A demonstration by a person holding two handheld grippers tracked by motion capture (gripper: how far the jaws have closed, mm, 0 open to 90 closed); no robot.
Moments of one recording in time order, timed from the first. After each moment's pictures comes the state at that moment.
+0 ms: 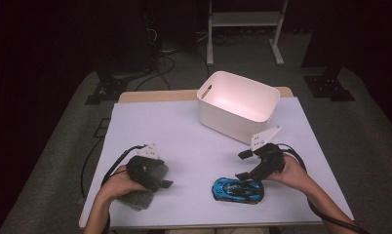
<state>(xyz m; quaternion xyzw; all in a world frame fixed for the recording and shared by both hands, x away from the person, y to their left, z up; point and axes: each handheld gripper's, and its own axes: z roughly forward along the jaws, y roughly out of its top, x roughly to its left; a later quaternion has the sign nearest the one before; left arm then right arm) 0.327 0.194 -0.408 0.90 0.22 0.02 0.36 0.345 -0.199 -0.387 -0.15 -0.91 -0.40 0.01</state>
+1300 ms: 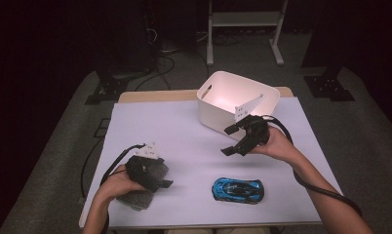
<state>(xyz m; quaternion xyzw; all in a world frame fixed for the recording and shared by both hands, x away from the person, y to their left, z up) 0.323 0.193 -0.401 0.90 0.21 0.03 0.37 0.392 -0.159 -0.329 -0.12 -0.91 -0.39 0.00</state>
